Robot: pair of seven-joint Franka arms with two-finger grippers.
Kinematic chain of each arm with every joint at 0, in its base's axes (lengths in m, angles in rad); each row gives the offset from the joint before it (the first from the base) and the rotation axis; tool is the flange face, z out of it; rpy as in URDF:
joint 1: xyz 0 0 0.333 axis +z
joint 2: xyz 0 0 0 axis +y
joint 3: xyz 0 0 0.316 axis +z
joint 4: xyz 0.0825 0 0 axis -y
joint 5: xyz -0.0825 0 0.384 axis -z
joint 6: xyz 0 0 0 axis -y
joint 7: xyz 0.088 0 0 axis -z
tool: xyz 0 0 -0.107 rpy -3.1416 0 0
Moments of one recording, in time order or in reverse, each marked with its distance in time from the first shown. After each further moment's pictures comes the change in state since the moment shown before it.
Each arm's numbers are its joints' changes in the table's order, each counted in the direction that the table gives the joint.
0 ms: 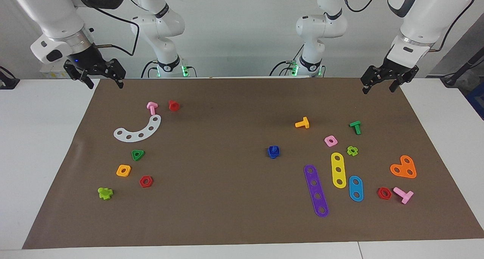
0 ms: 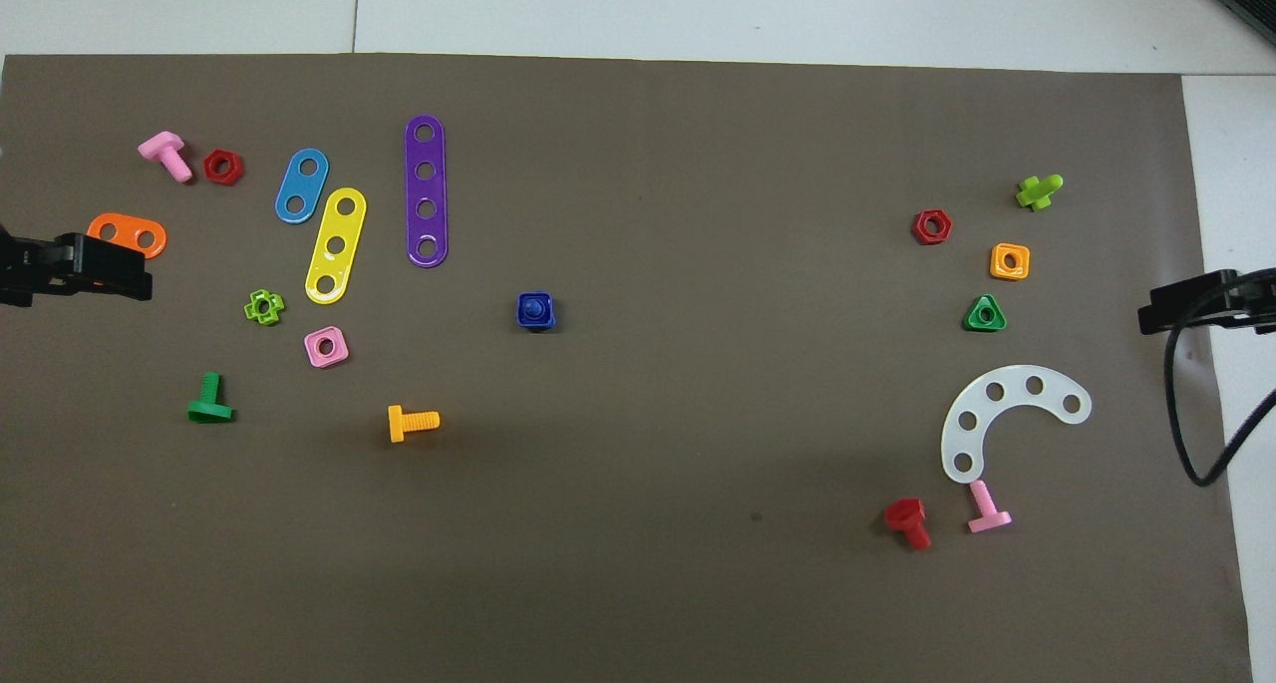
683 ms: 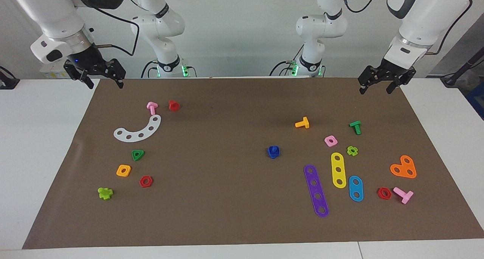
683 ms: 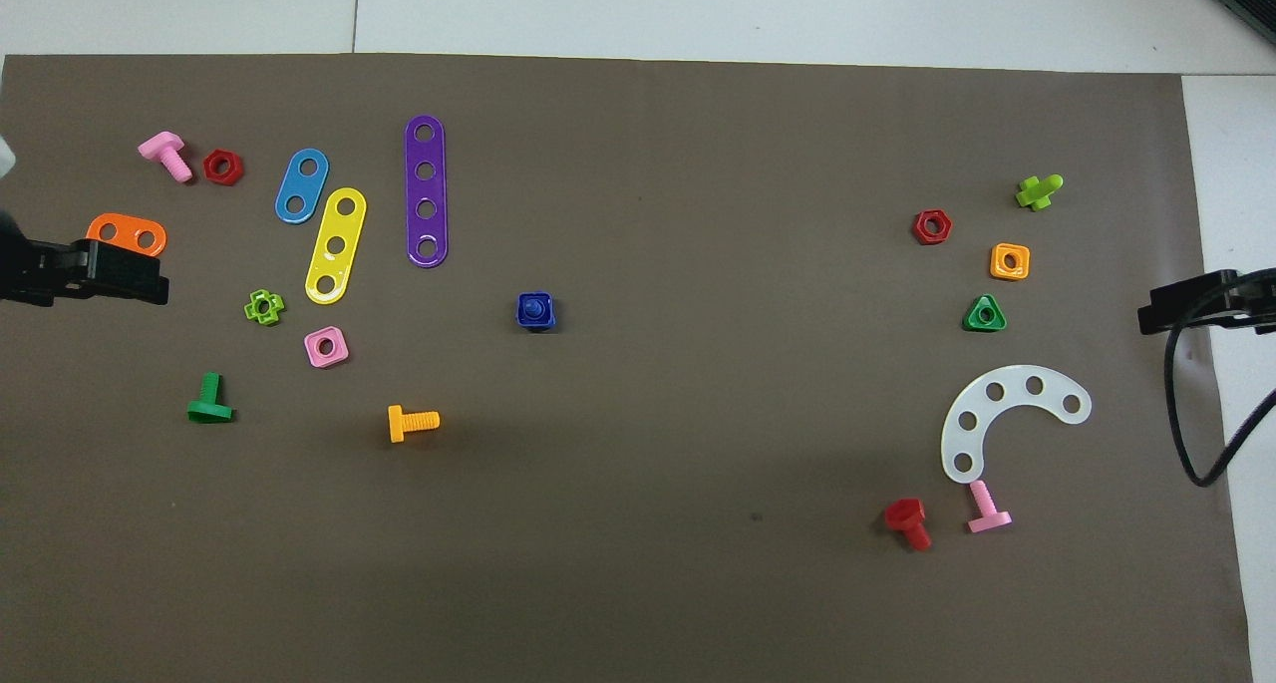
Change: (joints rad) left arm -0.001 0.002 -0.004 -0.023 0.066 0.020 0.045; right arm 0.000 0.000 0.000 0.000 0.000 0.000 0.000
